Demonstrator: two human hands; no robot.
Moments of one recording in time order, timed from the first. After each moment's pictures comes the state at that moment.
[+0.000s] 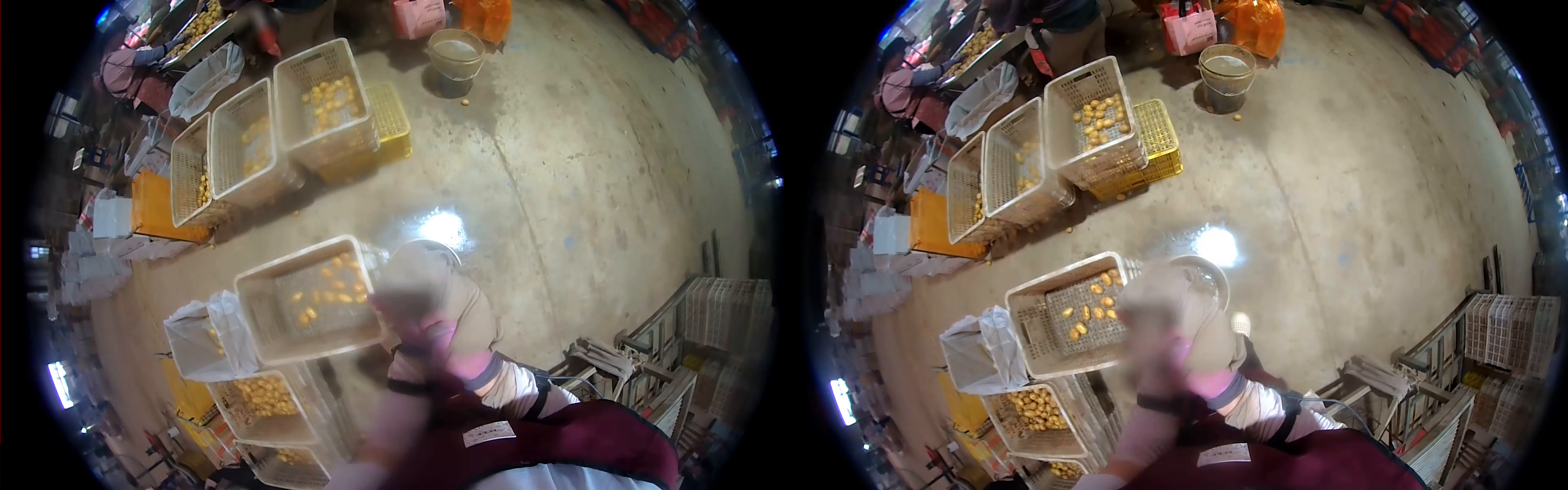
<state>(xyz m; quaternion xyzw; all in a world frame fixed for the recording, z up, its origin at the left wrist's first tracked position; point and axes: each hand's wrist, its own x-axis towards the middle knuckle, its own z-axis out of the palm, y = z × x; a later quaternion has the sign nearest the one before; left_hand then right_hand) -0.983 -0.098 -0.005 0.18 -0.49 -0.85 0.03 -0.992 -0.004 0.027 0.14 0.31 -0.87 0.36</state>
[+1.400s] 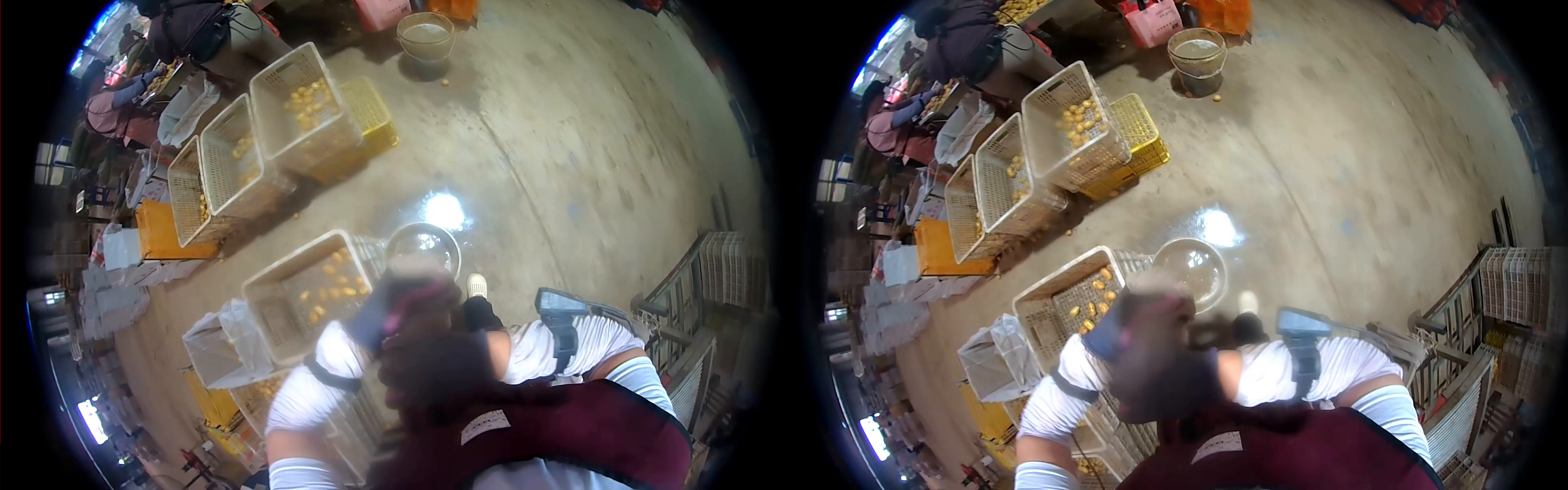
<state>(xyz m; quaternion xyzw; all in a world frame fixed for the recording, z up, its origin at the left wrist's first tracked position) -1.002 -0.128 0.031 -0.18 -0.69 -0.69 -0.12 -1.022 0.037 0.115 -0.66 0.57 -0.42 0.26</state>
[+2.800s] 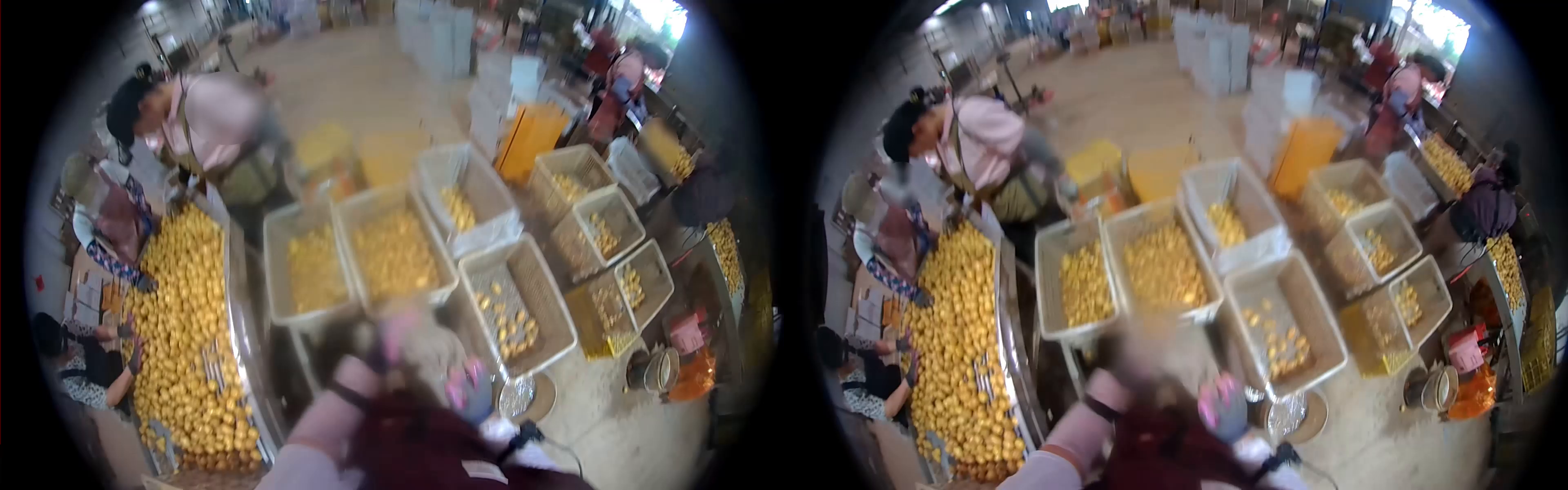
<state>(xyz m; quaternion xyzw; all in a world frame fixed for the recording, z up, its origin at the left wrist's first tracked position) -0.476 -0.218 0.074 0.38 -0.42 -0.69 0.45 -0.723 -0.120 -0.013 -0.80 0.47 -0.35 0.10</state>
